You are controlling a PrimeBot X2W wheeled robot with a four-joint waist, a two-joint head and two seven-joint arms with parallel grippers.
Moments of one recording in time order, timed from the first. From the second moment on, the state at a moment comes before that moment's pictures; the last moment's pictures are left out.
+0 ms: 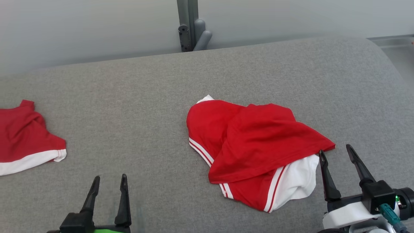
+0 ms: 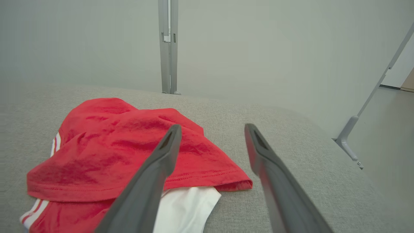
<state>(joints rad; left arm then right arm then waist) 0.09 0.22 -0.27 0.07 -0.35 0.13 -0.26 0.07 -0.05 -0.05 0.01 -0.06 0.13 -0.26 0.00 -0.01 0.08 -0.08</state>
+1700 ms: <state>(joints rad) -0.15 0.05 -0.57 0.50 -0.58 -0.10 -0.01 0.03 -0.05 0.00 0.04 -0.04 0.13 -0.26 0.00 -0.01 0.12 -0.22</state>
